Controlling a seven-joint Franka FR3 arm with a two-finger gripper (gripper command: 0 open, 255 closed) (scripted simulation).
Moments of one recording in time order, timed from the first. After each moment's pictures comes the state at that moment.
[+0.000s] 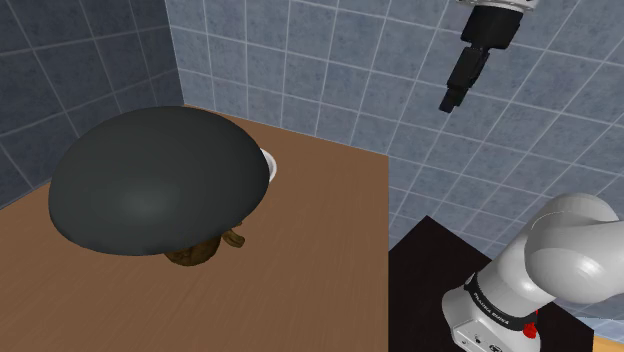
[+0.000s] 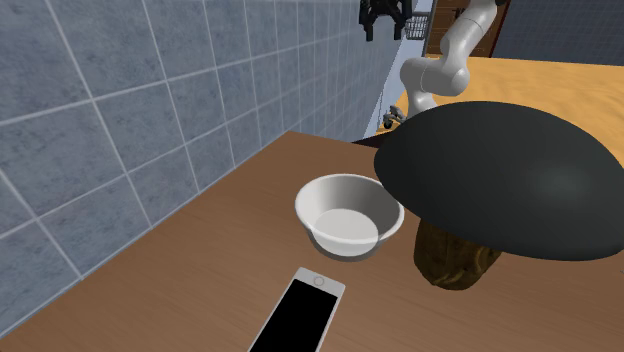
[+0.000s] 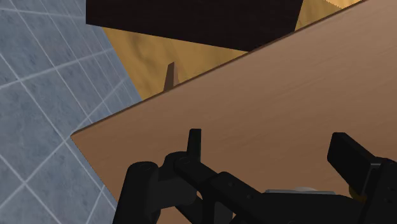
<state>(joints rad) 0.00 -0.79 -0.01 -2.27 0.10 1.44 -0.15</state>
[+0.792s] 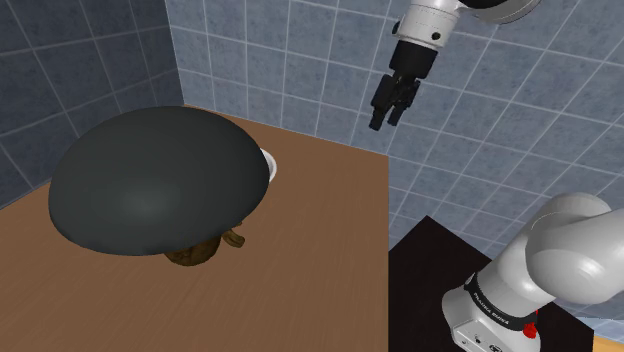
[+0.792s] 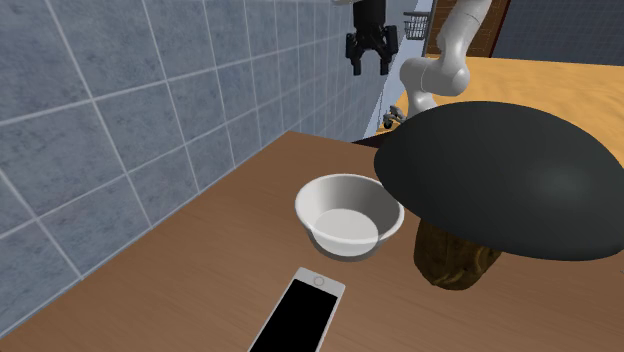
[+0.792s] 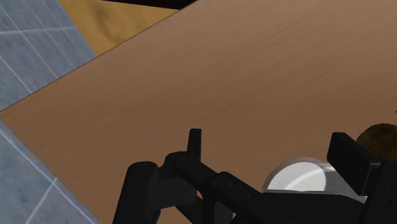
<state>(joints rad) 0.02 -0.56 0.07 -2.31 0.22 1.74 -0.05</state>
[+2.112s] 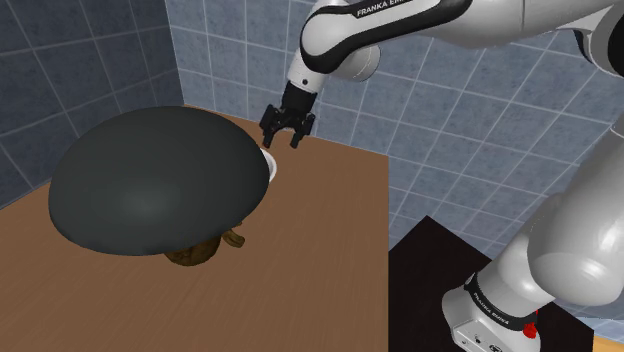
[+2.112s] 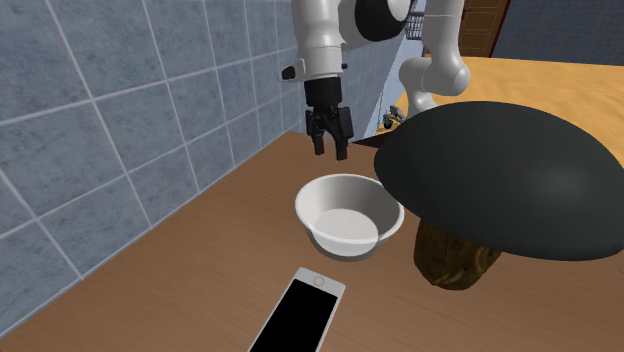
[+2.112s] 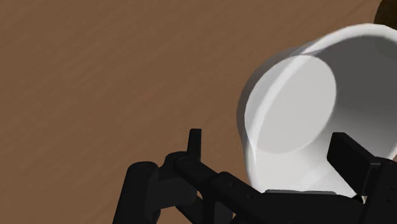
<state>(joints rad) 0.08 0.12 0.17 -1.98 0.35 2.20 0.10</state>
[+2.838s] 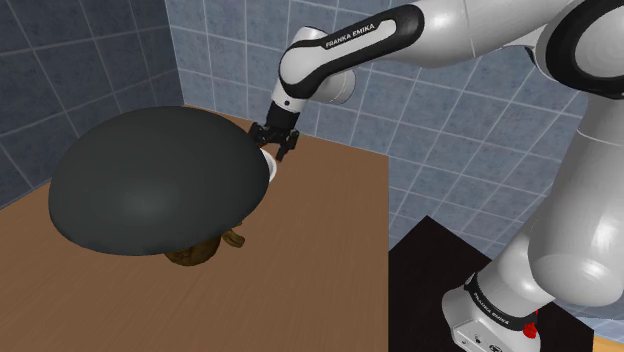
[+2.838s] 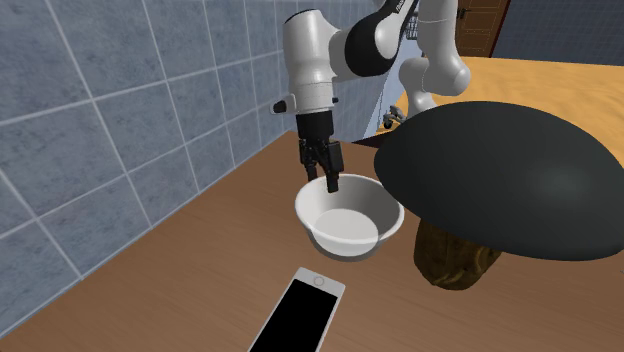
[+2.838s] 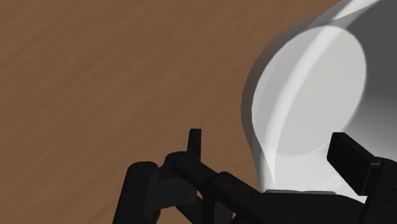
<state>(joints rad) 0.10 0.29 0.18 -1.92 0.36 2.32 0.10</state>
